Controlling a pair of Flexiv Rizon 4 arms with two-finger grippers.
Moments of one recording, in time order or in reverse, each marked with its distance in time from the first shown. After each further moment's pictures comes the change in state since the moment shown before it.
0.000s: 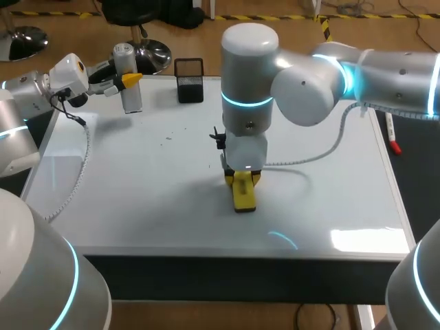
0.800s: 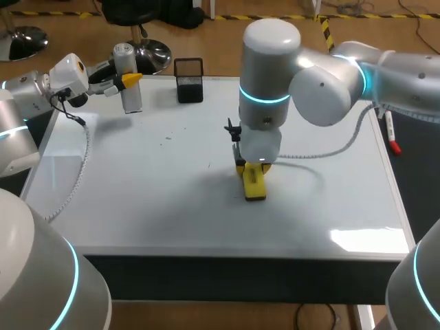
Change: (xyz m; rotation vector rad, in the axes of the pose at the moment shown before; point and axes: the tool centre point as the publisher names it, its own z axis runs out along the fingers) left arm 0.000 0.000 0.000 0.000 0.000 0.000; right arm 0.021 -0.034 -0.013 0.099 -0.041 -0.030
